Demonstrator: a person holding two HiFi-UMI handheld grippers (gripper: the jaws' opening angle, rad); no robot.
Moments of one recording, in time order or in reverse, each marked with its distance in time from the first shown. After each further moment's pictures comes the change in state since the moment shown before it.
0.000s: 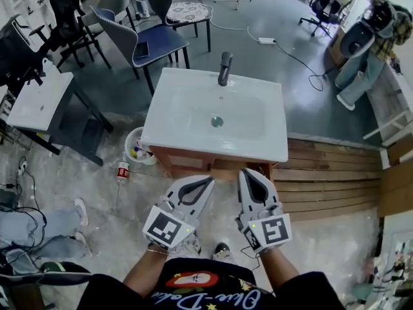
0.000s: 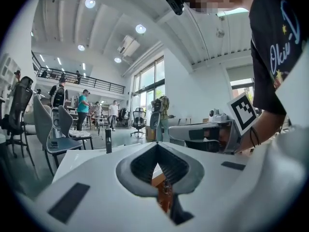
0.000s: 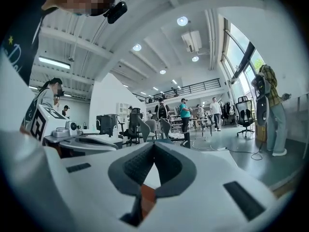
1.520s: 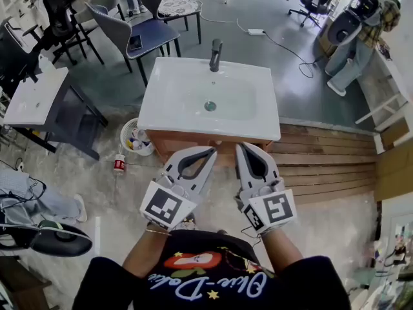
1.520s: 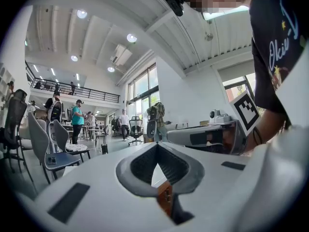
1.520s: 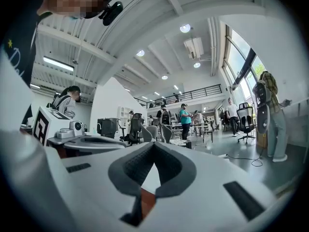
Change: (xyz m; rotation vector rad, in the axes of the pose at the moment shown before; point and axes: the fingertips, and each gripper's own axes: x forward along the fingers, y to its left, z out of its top) left arm -0.012 -0.021 0.049 0.100 -0.089 -0.033; right arm -0.022 0.022 0.043 -0.033 -0.066 0.006
